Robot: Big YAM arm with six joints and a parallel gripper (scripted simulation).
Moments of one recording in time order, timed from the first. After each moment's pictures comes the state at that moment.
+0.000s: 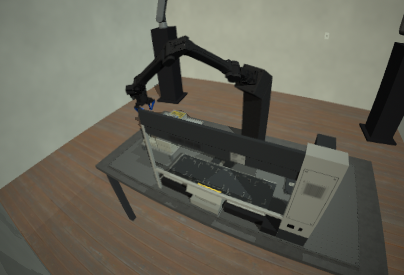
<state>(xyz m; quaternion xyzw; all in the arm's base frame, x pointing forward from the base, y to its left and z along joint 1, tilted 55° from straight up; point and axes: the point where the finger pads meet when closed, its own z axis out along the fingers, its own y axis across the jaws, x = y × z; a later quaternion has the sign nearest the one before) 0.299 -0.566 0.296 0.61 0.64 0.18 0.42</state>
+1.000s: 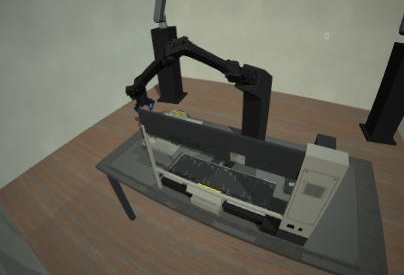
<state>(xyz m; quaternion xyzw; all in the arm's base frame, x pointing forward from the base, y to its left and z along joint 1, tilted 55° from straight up) 0.304 -0.573 0.292 0.61 0.64 0.17 0.43</state>
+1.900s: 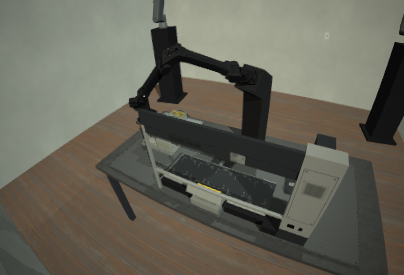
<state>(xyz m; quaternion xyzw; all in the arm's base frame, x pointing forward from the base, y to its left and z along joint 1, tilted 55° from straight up) 0.367 -0.593 0.241 0.61 0.65 0.18 0.42</state>
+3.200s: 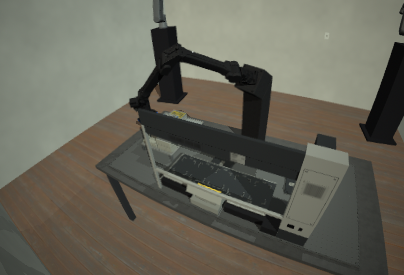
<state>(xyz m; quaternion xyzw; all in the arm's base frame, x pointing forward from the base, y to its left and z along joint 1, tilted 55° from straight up) 0.369 -0.593 0.239 0.60 0.65 0.18 0.43</state>
